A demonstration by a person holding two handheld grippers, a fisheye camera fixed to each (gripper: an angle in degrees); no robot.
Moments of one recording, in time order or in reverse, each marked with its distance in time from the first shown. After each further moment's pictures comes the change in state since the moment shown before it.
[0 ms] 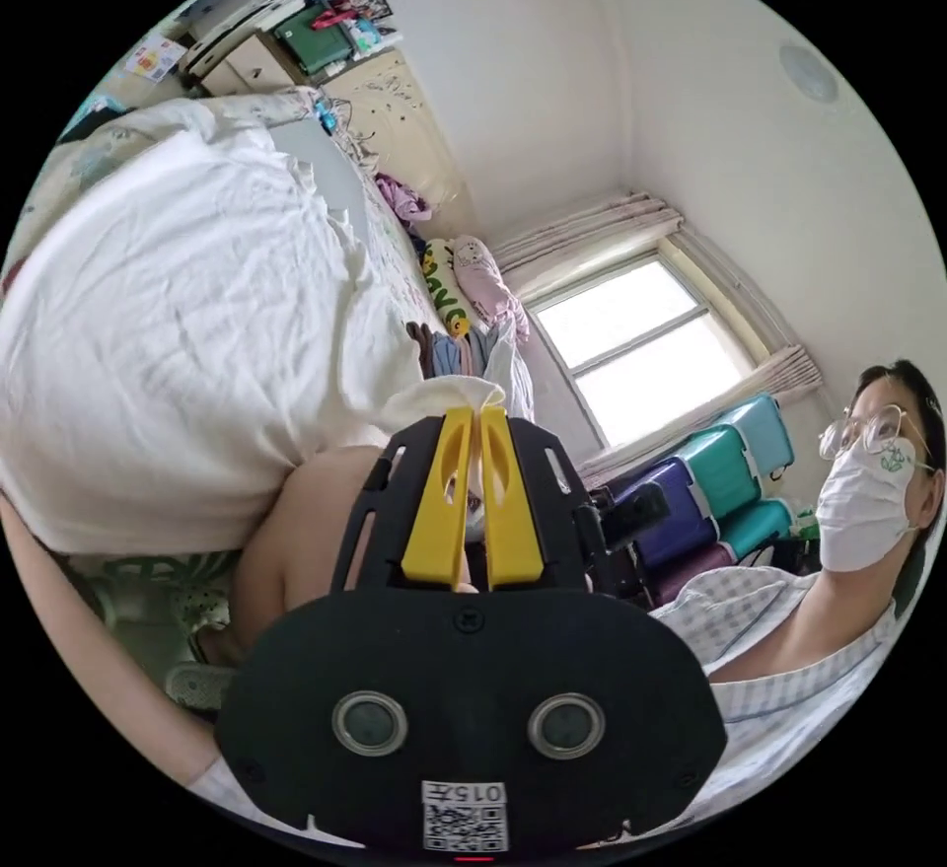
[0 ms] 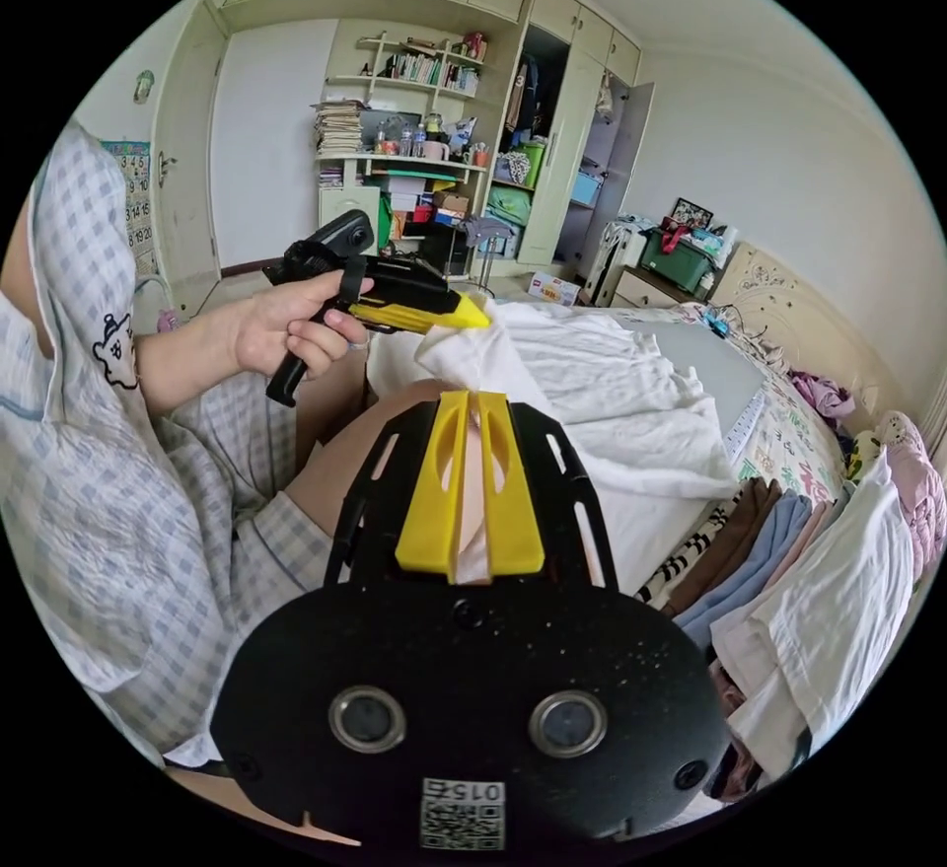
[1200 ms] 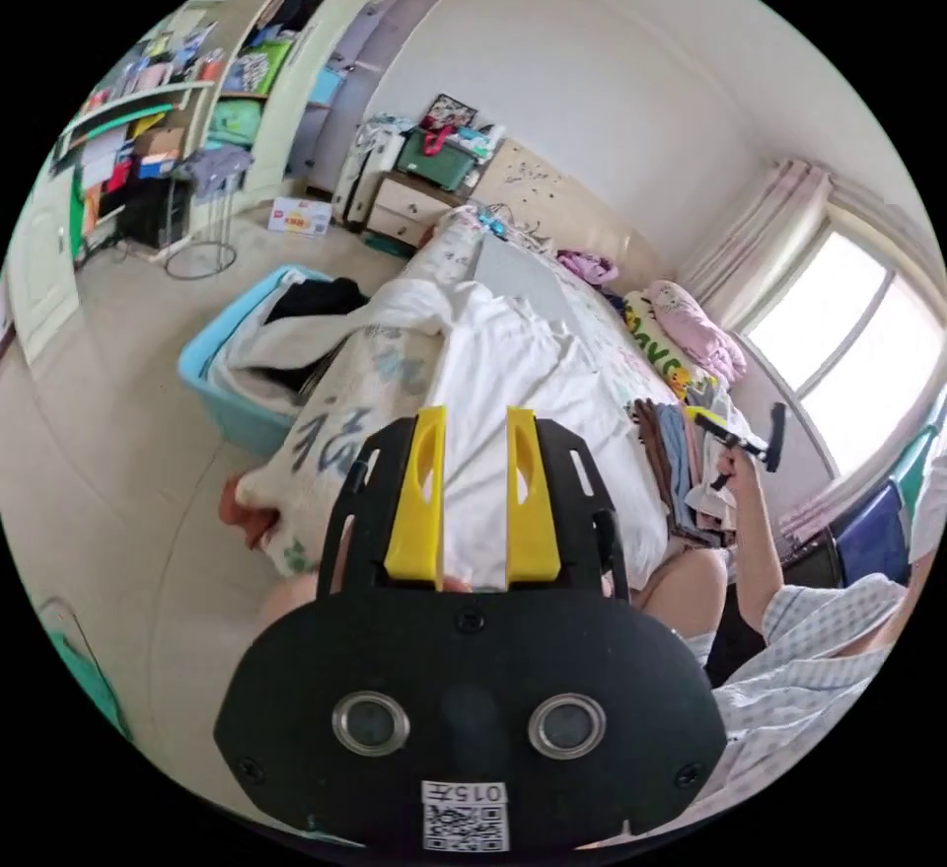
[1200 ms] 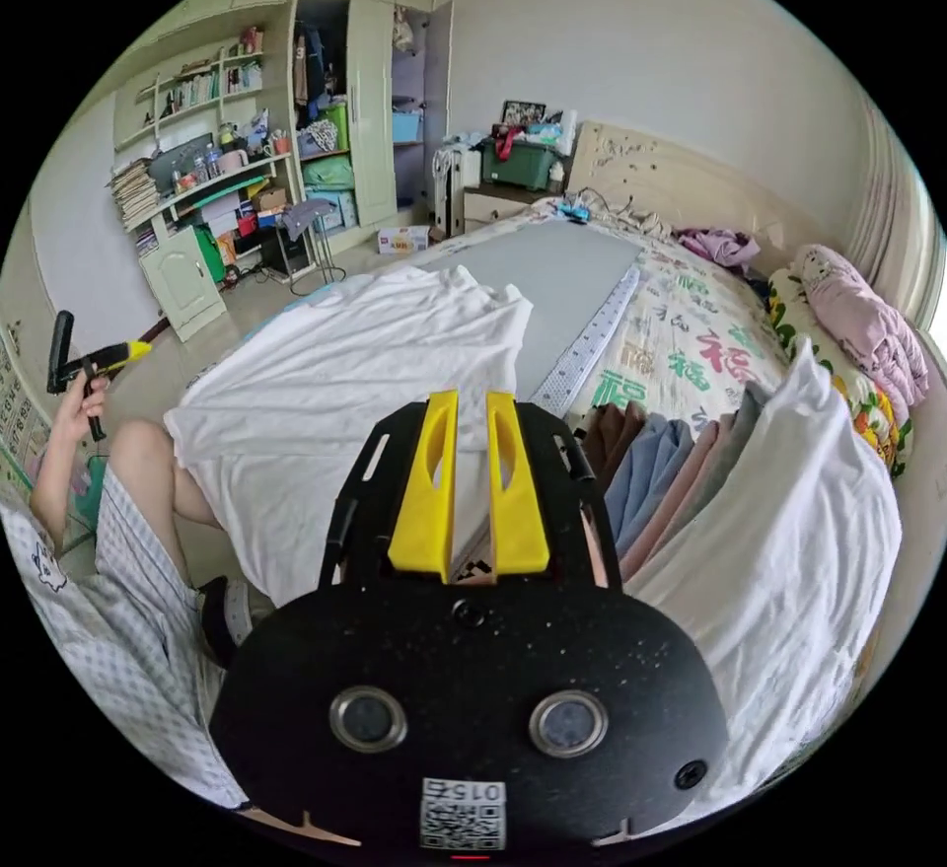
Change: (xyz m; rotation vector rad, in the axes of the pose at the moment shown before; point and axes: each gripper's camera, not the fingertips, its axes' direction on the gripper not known) left arm -0.014 -0.176 -0.013 0.074 -0.697 0.161; right arm 0.286 -0.370 0.138 -0.246 0.196 0.426
